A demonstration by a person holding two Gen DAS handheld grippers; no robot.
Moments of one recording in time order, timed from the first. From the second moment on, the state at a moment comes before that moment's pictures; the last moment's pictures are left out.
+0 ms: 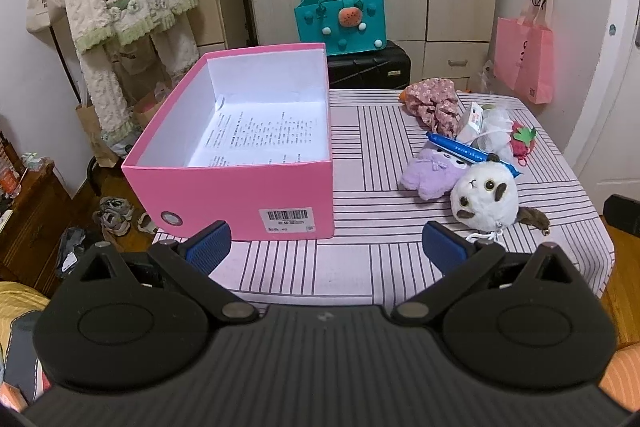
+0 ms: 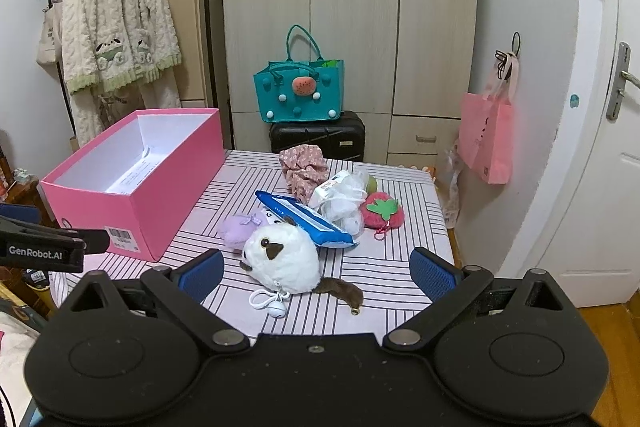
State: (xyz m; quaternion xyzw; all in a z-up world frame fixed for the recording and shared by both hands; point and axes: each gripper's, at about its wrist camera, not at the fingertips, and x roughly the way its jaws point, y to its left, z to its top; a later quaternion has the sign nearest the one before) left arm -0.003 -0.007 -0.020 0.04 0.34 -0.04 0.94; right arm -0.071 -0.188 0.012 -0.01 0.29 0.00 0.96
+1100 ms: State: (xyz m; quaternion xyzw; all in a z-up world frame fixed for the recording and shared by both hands) left arm -0.034 -0.004 -0.019 0.06 0.28 -0.04 0.96; right arm -0.091 -0.186 0.008 -0.02 0.25 -0.03 0.97
